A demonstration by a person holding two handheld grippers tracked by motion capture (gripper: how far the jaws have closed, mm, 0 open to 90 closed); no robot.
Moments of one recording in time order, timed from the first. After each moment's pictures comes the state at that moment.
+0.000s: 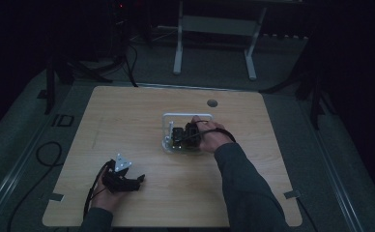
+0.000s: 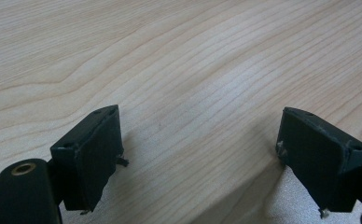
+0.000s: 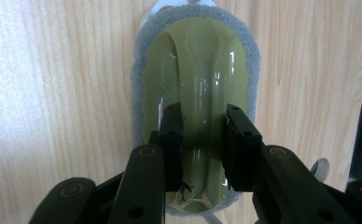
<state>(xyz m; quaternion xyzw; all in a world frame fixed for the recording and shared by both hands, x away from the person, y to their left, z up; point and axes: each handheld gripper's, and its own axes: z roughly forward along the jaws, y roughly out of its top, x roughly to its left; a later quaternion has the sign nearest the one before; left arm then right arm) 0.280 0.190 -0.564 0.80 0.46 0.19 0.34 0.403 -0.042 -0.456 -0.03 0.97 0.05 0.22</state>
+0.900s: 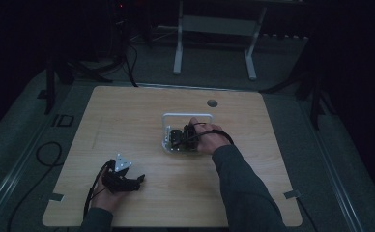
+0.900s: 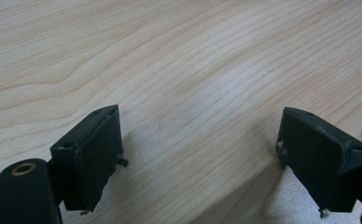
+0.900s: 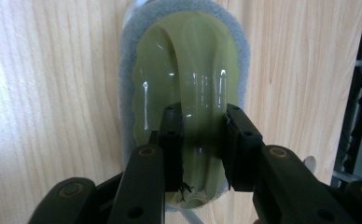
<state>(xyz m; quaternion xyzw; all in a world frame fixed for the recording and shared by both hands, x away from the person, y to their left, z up) 0.280 0.190 -0.563 0.80 0.46 0.19 0.34 0.404 -0.036 -0.471 -0.03 0.97 0.03 0.25</state>
